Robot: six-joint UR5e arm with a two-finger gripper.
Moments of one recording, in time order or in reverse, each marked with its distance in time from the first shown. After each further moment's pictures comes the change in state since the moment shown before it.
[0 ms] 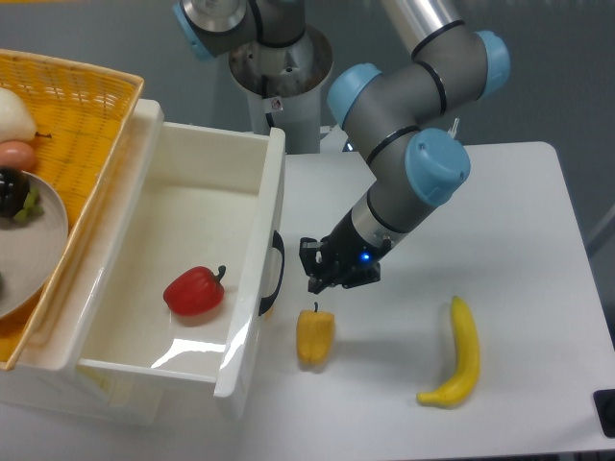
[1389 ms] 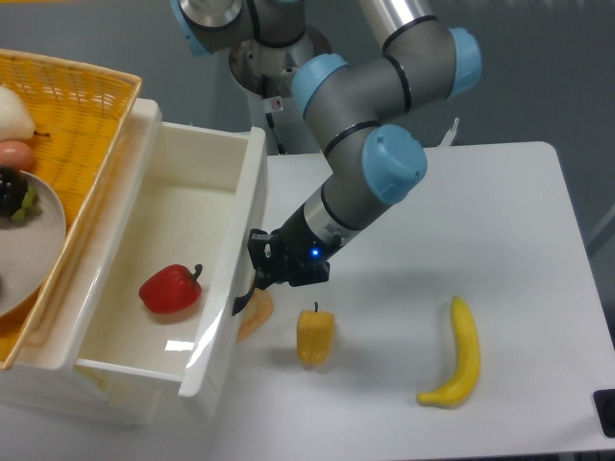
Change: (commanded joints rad) arm -0.080 0.022 0.000 -0.043 -0.060 -0.006
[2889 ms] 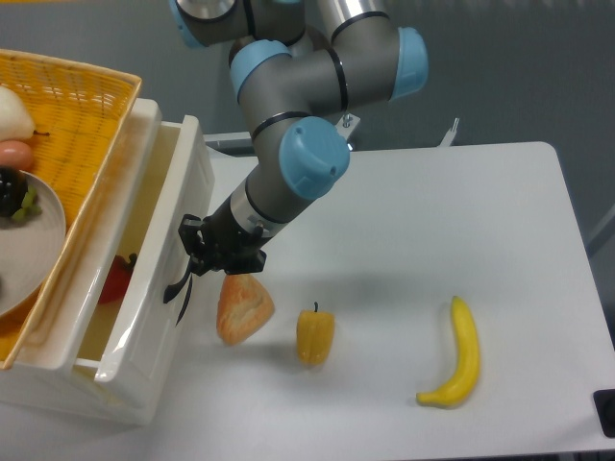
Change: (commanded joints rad) arm -0.135 0.034 -0.002 -0.012 0.006 -0.087
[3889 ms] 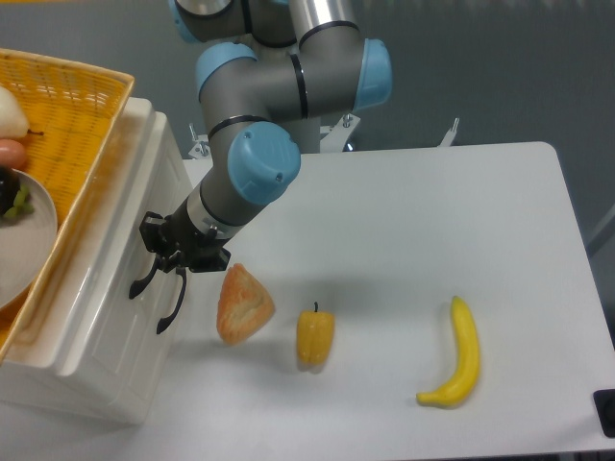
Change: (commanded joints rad) arm -0.057 -0.005 0.002 0.018 0.008 -0.046
